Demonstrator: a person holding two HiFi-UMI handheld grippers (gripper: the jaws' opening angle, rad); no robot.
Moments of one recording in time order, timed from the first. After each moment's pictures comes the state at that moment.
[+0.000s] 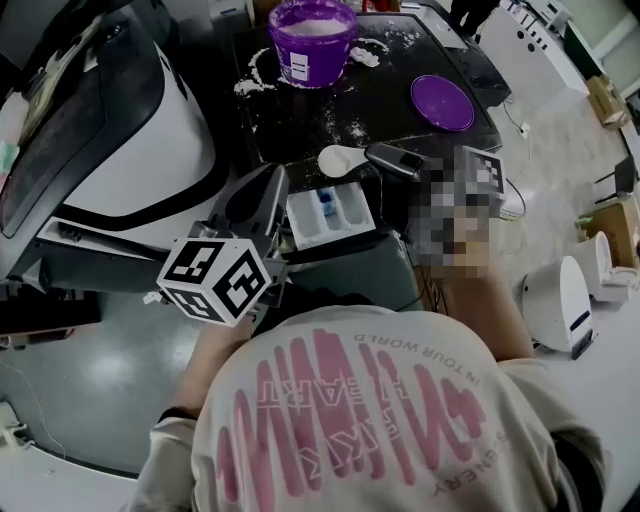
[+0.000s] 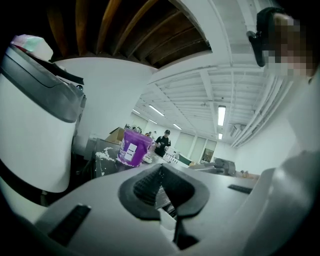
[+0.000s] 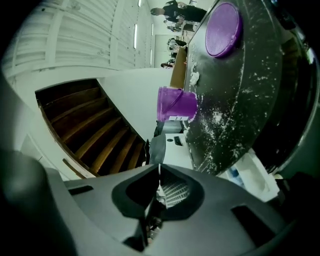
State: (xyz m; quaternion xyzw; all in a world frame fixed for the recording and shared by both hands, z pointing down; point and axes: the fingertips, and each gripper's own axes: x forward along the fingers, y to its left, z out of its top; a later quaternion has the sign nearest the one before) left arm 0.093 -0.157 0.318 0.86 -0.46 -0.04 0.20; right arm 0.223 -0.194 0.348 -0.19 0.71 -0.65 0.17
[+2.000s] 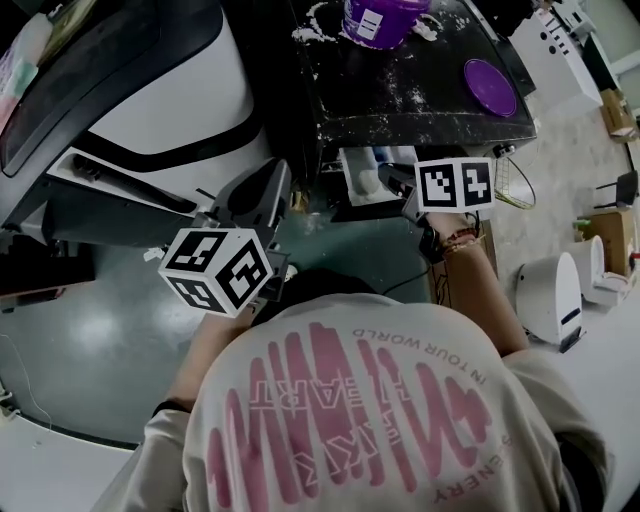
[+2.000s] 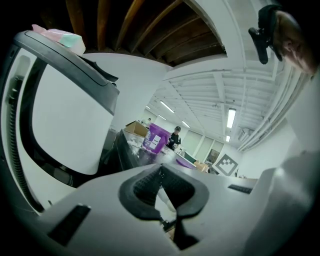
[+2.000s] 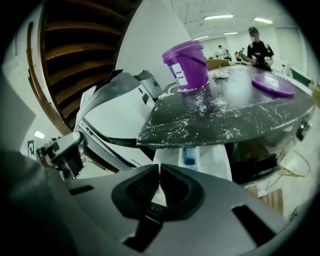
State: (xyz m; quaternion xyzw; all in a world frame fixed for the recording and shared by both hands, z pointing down) left arm -0.019 -0.099 0.370 0.83 -0.49 -0.03 0.27; right arm 0.148 -0.132 0.477 -0.37 0.79 -0.41 -0.27
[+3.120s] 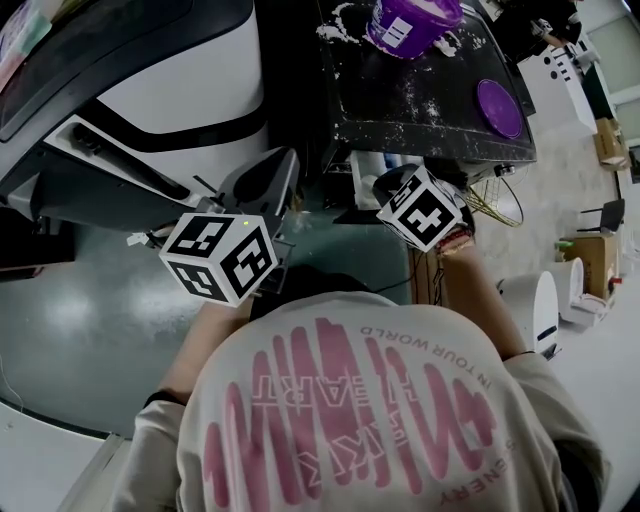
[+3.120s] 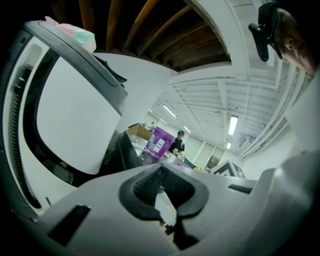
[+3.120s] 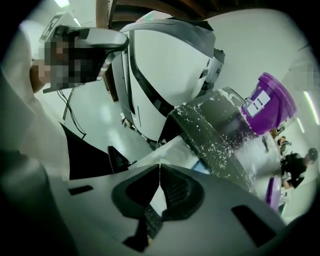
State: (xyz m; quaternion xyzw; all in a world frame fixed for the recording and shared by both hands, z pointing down) left arm -0.039 -0.111 0.376 0.82 -0.49 -0.07 0.28; right arm 0.117 -0.112 0.507 -0.20 0.78 -0.06 -0.59
